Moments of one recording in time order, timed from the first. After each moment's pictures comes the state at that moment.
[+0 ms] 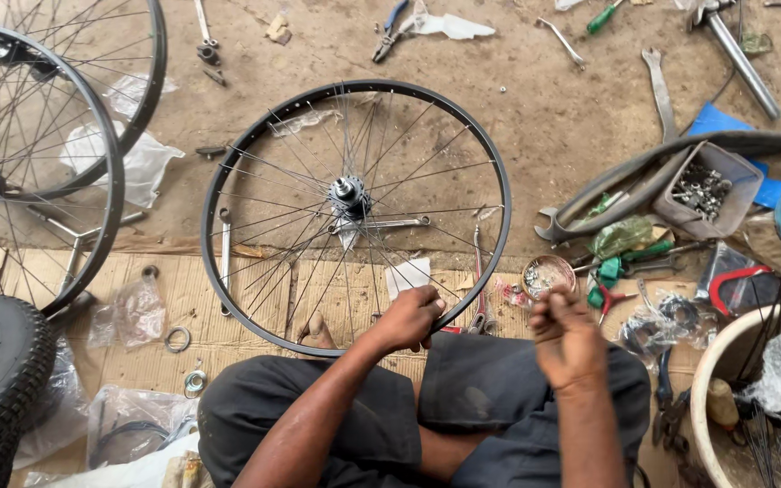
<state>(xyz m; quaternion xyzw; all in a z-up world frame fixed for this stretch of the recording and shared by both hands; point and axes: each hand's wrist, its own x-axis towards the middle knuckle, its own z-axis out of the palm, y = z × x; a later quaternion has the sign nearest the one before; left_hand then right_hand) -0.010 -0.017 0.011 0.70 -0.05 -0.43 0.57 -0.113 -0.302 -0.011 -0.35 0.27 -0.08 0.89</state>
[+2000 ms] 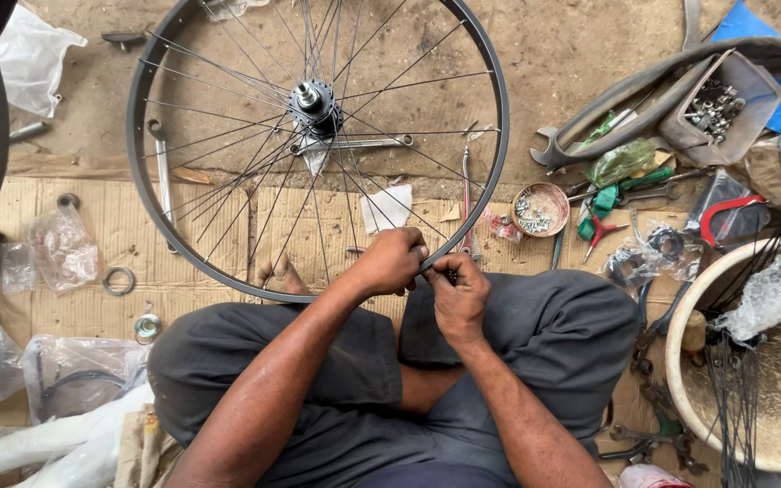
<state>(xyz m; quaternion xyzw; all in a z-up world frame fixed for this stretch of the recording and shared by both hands) -0.007 -0.020 -0.007 0.72 -0.06 -0.45 0.53 -0.124 -0.156 -0.056 -0.76 0.17 -0.11 0.62</state>
